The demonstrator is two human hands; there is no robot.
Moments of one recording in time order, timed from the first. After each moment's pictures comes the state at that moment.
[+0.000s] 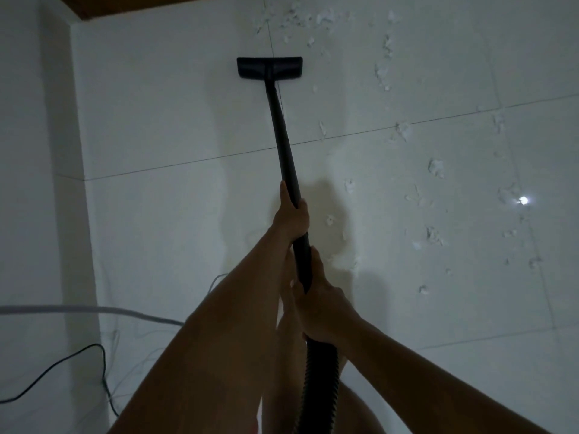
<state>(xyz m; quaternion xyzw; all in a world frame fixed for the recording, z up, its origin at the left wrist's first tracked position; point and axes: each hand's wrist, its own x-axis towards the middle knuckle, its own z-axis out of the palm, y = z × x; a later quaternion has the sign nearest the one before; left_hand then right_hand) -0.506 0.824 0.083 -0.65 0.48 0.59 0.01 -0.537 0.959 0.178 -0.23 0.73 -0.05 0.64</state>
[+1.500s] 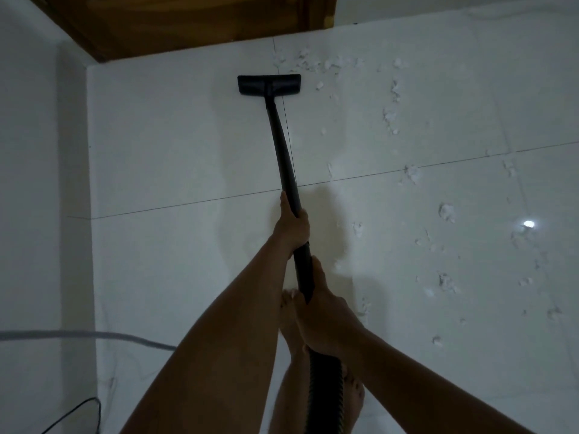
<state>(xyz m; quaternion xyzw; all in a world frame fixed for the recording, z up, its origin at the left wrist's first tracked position) -0.525 0.713 0.076 -0.65 0.45 0.61 0.00 -0.560 0.847 0.176 -0.25 0.72 -0.05 0.65</state>
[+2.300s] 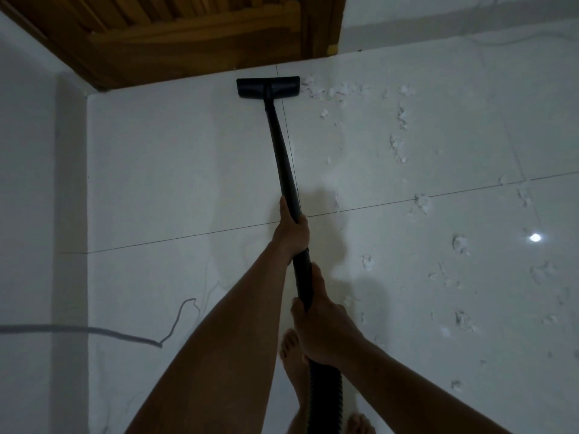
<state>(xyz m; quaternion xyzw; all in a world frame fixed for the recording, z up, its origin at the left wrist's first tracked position) -0.540 0.621 0.049 -0.65 0.47 0.59 -0.01 -0.571 0.759 0.149 -0.26 0.73 -0.05 0.63</state>
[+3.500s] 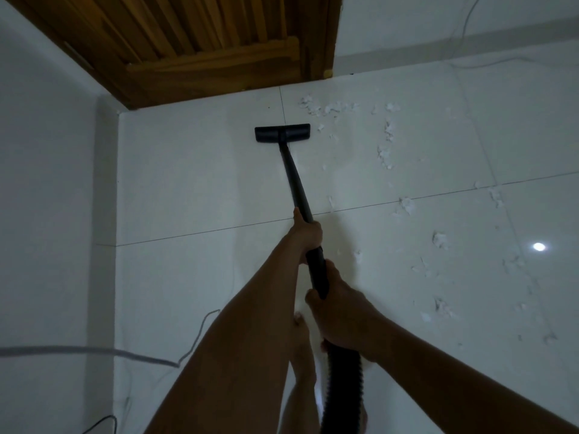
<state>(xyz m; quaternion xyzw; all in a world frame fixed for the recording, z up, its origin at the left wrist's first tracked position) -0.566 0.675 0.166 -0.67 0.39 0.63 0.05 -0.605 0.806 0.267 -0.28 0.72 -0.08 0.63</state>
